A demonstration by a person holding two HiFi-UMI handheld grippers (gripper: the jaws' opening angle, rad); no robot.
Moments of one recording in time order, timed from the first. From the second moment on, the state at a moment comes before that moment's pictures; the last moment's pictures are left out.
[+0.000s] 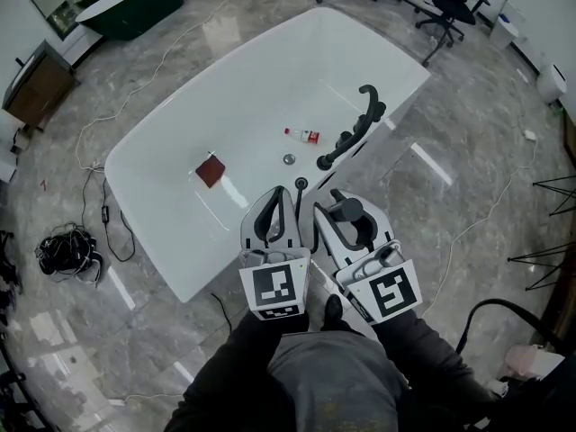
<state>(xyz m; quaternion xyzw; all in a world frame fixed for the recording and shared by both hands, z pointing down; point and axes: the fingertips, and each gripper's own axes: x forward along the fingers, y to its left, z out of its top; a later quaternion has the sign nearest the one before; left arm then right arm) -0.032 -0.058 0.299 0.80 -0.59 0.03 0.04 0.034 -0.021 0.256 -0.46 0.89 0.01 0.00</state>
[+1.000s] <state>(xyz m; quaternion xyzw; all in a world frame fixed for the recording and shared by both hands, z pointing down) -0.037 -0.102 0.308 0.81 -0.58 0.02 0.05 0.028 -0.068 0.255 -0.48 0.88 0.02 -0.01</state>
